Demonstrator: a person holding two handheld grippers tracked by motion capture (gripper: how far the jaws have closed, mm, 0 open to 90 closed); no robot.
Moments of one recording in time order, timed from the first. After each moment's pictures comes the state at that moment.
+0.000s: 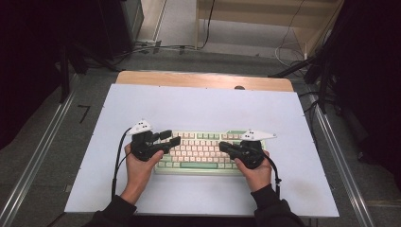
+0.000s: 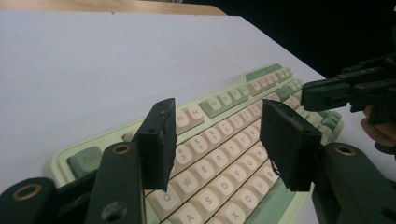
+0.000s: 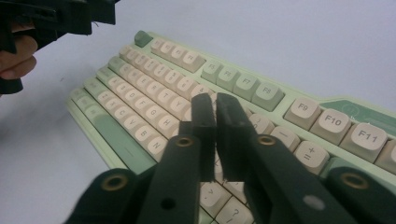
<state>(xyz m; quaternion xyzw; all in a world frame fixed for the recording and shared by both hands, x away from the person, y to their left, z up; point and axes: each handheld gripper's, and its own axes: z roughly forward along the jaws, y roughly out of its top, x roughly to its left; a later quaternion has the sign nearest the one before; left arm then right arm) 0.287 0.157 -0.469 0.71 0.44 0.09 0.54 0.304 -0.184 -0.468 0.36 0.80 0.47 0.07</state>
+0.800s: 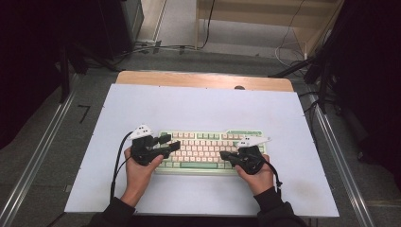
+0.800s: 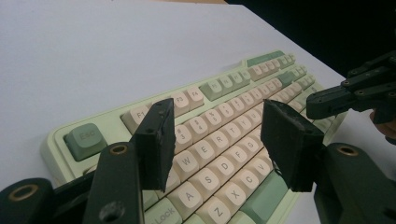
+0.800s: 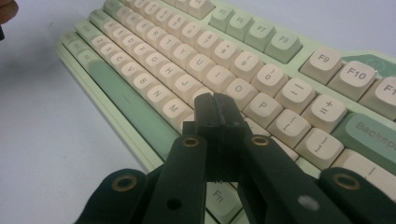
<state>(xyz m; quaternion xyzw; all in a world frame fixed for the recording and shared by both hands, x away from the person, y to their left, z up) 0.279 0.154 -0.477 0.72 0.44 0.09 0.53 0.295 -0.184 -0.477 0.34 0.85 0.41 0.06</state>
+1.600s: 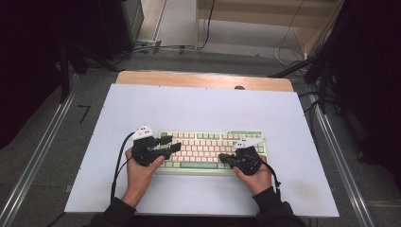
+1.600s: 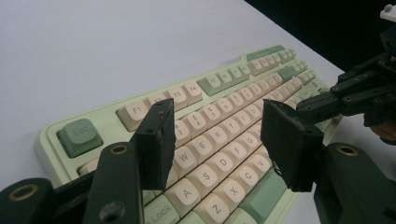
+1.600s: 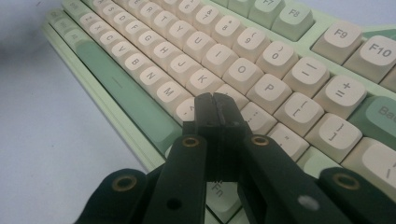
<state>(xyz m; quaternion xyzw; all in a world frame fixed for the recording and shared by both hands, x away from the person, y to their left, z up) 0.279 0.151 -0.479 0.72 0.44 0.09 0.53 0.298 -0.181 -0.488 0.34 0.86 0.38 0.05</state>
